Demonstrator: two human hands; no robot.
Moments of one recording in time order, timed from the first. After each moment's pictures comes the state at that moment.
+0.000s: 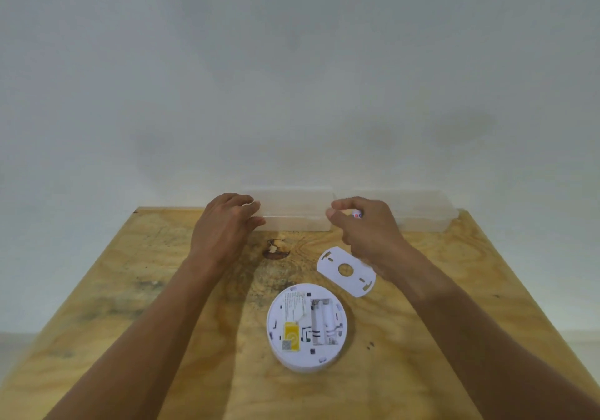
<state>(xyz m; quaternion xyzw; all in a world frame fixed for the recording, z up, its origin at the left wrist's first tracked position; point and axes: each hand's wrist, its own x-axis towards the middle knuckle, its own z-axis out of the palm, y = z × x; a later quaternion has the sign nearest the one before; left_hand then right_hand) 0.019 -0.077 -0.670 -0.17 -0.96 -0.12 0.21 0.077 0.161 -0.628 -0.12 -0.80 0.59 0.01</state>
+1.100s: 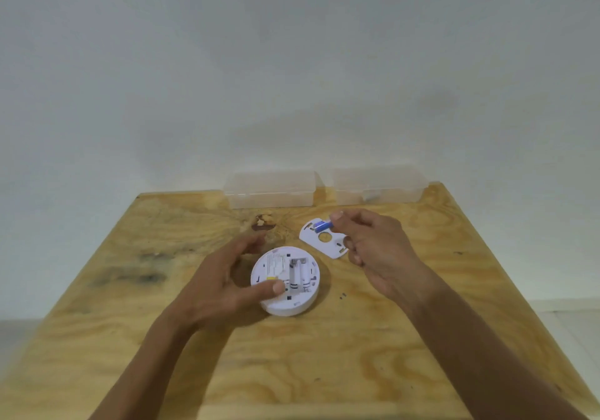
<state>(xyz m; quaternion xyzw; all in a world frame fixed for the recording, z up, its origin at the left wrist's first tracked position) 0.162 -0.068 -0.669 -0.17 -0.88 -0.44 -0.03 0.165 0.177 -0.633 -0.17 -0.65 0.74 0.00</state>
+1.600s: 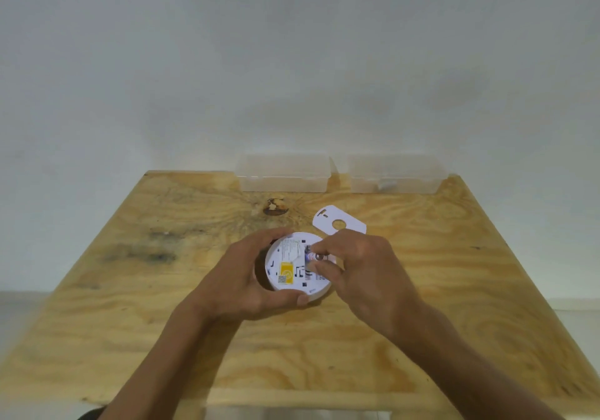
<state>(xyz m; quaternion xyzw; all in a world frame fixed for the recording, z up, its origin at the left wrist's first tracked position) 0.169 -0.060 -0.678 -0.25 -0.85 -0.46 0.01 0.200 0.147 -0.658 0.14 -0.92 0.33 0.15</state>
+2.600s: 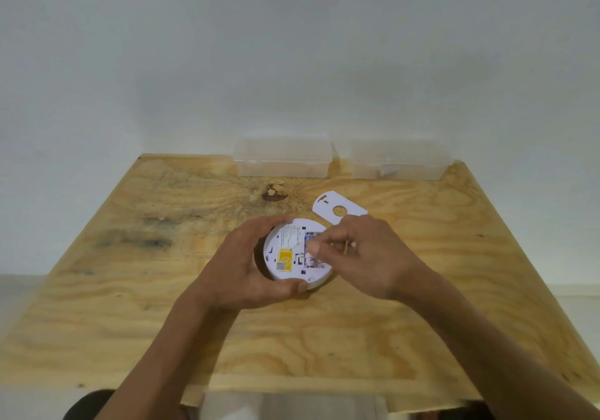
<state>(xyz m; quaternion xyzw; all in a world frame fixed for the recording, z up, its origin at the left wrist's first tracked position) 0.165 -0.057 -0.691 -0.25 -0.86 -0.45 0.06 0.192 0.152 -0.638 0.09 -0.93 0.35 -0.05</state>
